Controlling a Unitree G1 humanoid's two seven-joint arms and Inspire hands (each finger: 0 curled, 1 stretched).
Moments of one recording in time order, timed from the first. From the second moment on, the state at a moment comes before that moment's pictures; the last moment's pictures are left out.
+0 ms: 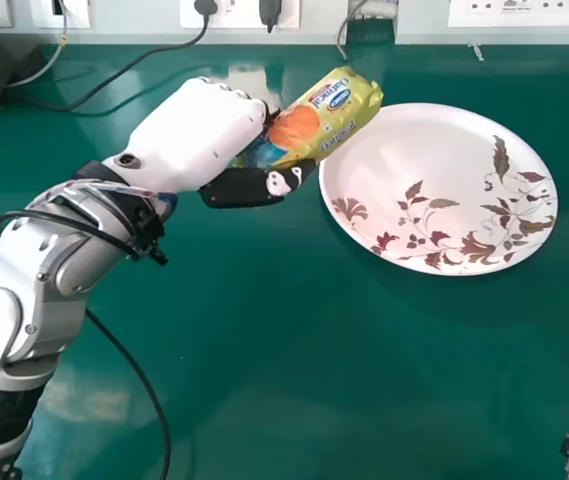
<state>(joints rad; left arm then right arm) -0.58 0.54 -0.21 -0.34 0.90 -0.06 -0.50 0.40 0.08 -0.22 -0.46 0.93 -0.48 0.23</state>
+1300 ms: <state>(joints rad) -0.78 0.39 -0.37 -0.15 0.94 -0.04 -0.53 0.39 0.08 -0.23 -0.45 0.96 -0.48 0.27</state>
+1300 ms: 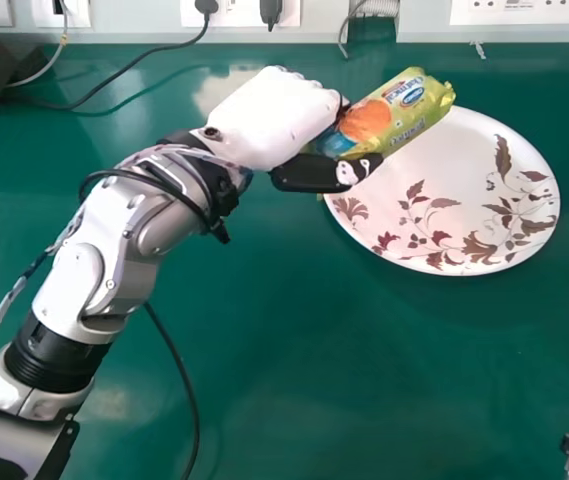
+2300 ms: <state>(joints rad) -0.94 0.24 -0.47 0.06 0.96 -0.02 -0.48 0.39 0.08 -0.23 -0.46 0.96 -0.46 0.26</state>
